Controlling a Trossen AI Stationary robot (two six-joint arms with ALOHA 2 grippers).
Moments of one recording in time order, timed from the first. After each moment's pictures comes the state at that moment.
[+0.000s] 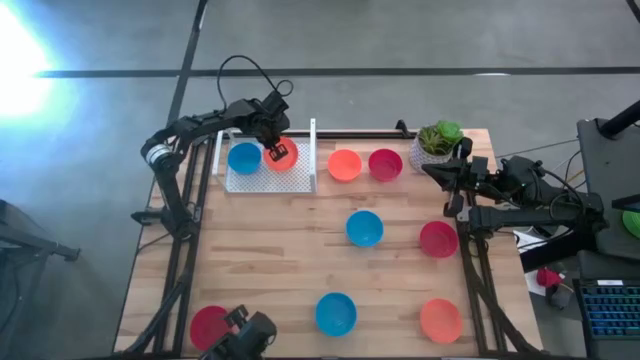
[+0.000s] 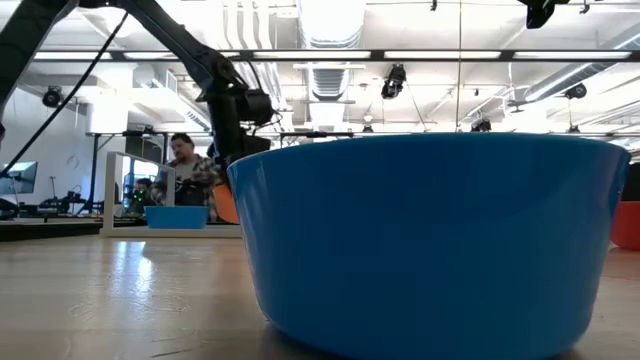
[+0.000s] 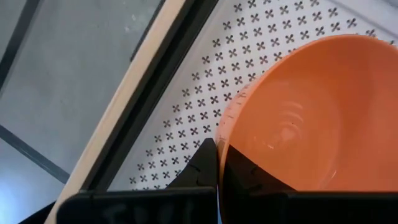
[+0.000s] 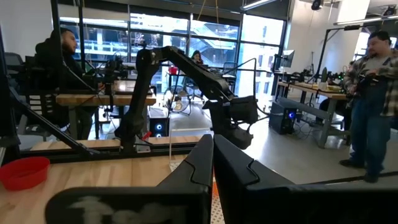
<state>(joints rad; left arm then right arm) 0.80 1.81 1.37 -0.76 -0.09 0.27 -0.08 0.39 0.60 -0.12 0.19 -0.06</state>
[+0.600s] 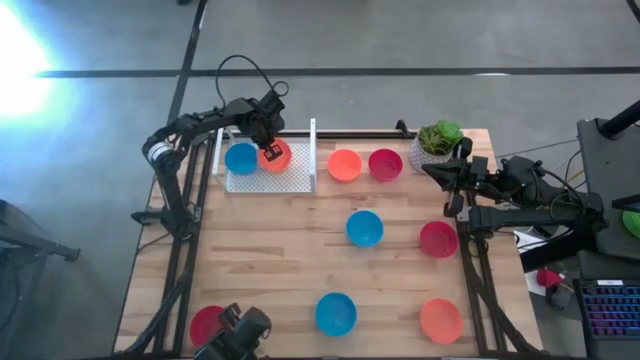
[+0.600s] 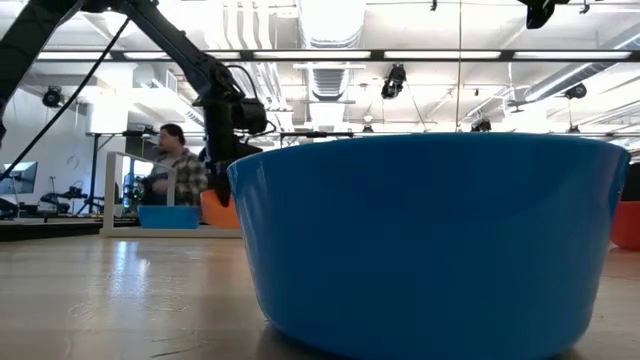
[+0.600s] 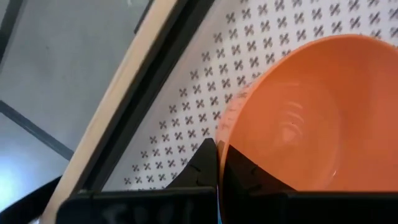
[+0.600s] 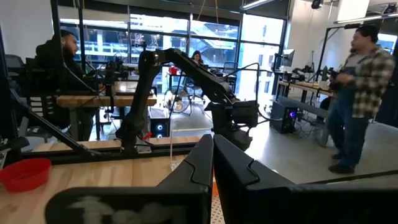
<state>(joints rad) 0.84 1.83 1.37 -0.82 -0.12 0.29 -0.08 0.39 0.60 -0.12 0.19 -0.05</state>
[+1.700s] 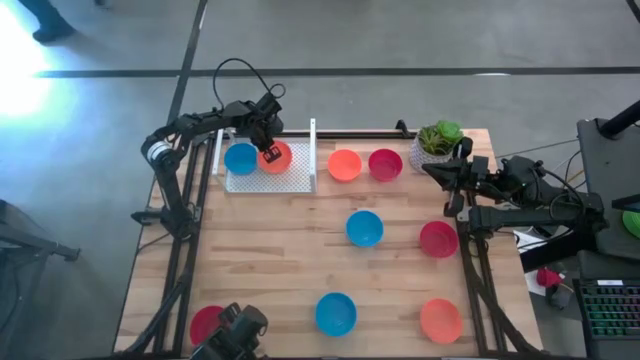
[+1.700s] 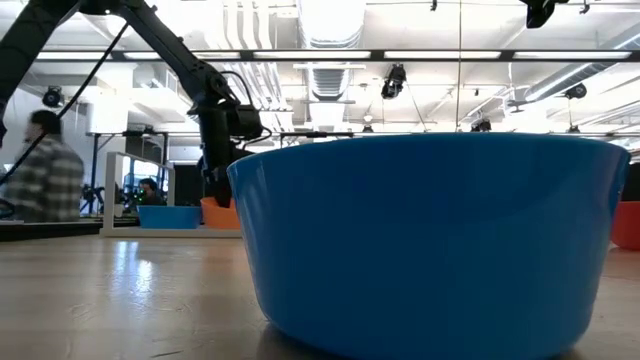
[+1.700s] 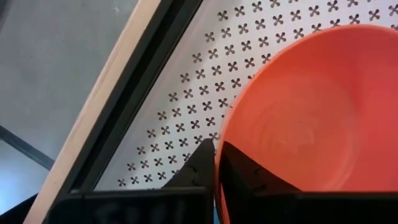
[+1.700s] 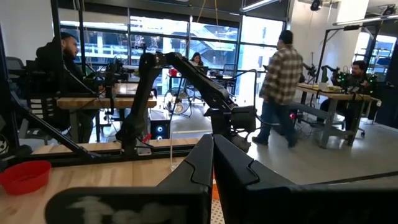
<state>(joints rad) 0.87 1.83 1.30 -0.73 -0.06 0.32 -0.08 0.39 0.60 -0.11 0.19 -0.05</state>
